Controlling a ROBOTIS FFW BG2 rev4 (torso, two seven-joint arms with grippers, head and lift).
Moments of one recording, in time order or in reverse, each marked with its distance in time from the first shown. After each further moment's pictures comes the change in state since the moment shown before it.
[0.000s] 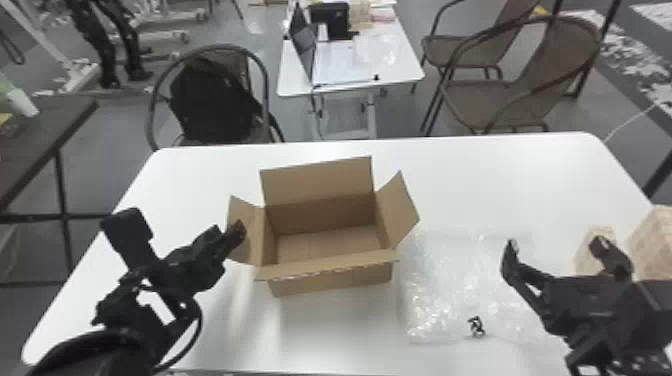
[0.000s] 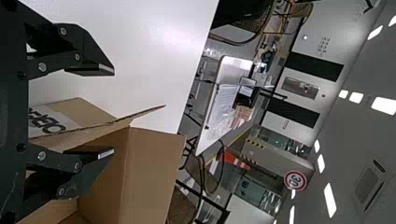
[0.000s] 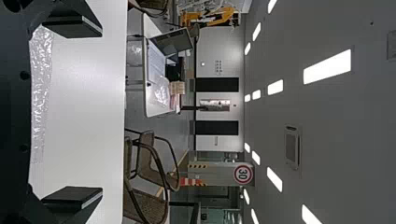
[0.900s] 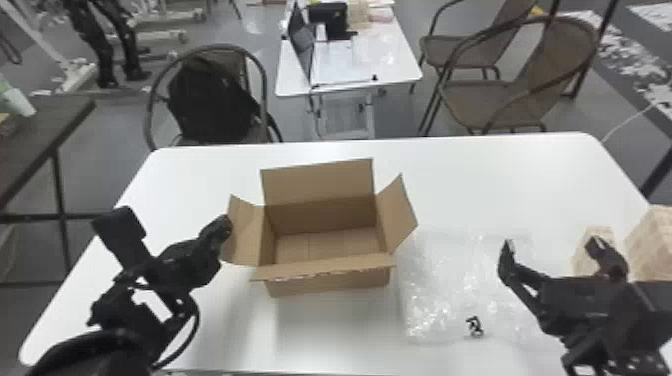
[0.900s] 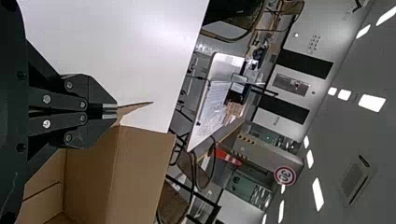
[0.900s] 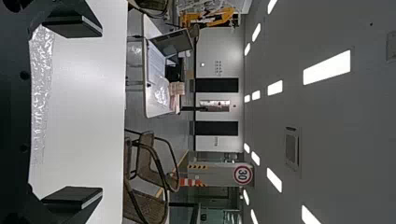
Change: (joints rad) left arm -0.002 0.000 0.003 0.013 0.014 -0.056 -0.014; right arm -0.001 0.001 0.003 0.008 0.003 -0.008 -0.002
